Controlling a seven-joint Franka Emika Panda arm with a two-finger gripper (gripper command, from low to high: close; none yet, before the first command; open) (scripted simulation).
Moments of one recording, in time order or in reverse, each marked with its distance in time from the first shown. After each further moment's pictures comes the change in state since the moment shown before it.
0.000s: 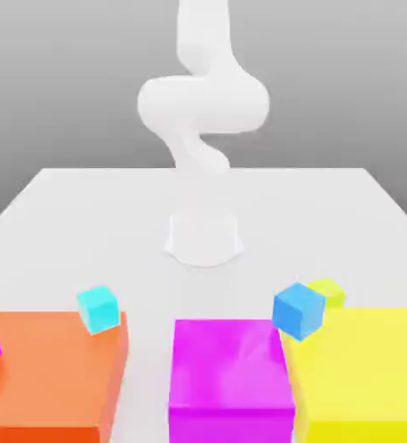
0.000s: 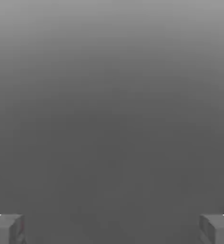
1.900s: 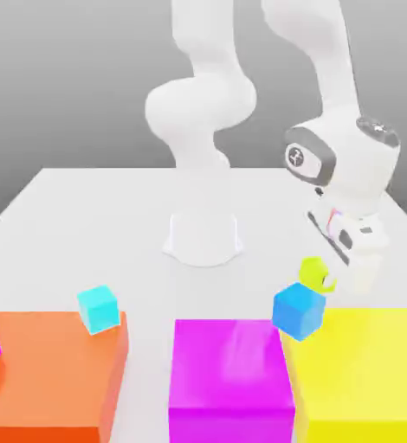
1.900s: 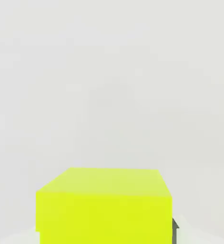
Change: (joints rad) arm 0.705 0.760 0.033 -0.488 0.072 0.197 -0.958
